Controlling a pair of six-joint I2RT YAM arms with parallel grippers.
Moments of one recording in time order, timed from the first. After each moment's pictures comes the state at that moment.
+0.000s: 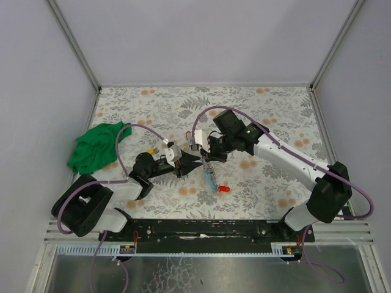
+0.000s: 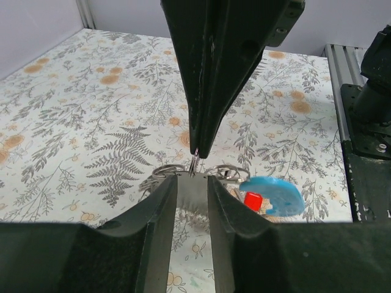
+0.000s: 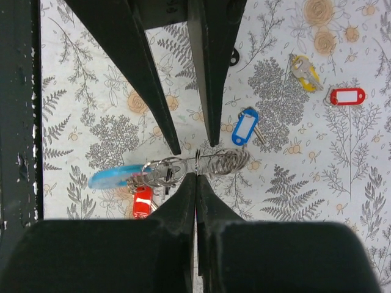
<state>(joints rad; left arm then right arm) -0.56 1.38 0.30 1.20 0.69 -0.07 0.75 1.52 1.31 -0.74 -0.50 -0.75</state>
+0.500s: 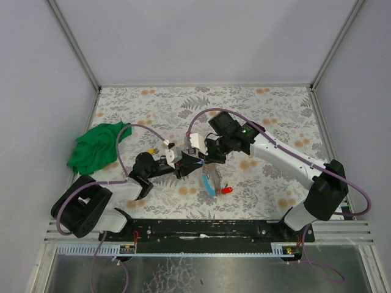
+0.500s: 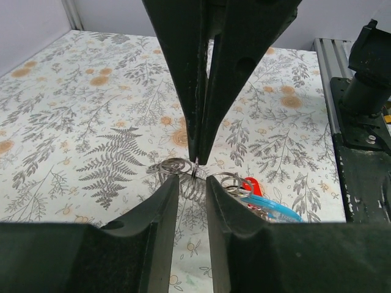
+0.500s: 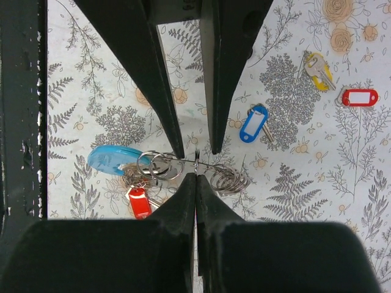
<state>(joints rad) -0.56 1.35 0.30 1.17 0.73 -0.05 0.79 1.56 1.36 -0.83 -0.46 -0.78</state>
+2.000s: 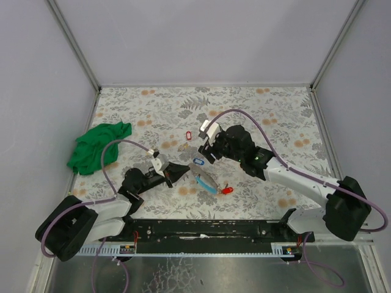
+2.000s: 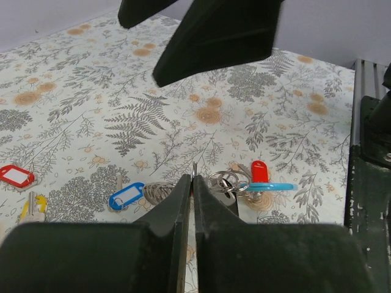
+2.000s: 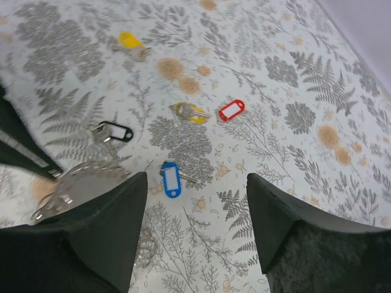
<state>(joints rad) -0.56 1.15 0.08 1.16 0.51 -0.13 0.81 1.30 0.90 0.01 -0.15 -0.32</state>
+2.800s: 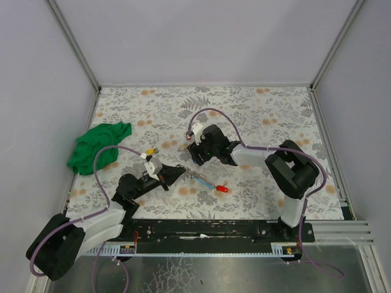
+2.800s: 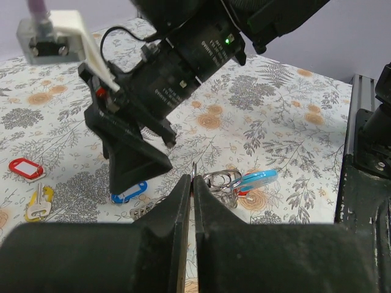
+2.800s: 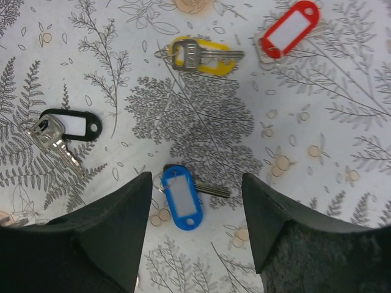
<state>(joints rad) -0.56 0.92 0.01 1.05 0.47 -0.17 0.74 1.84 1.03 0.11 -0.15 -0.06</state>
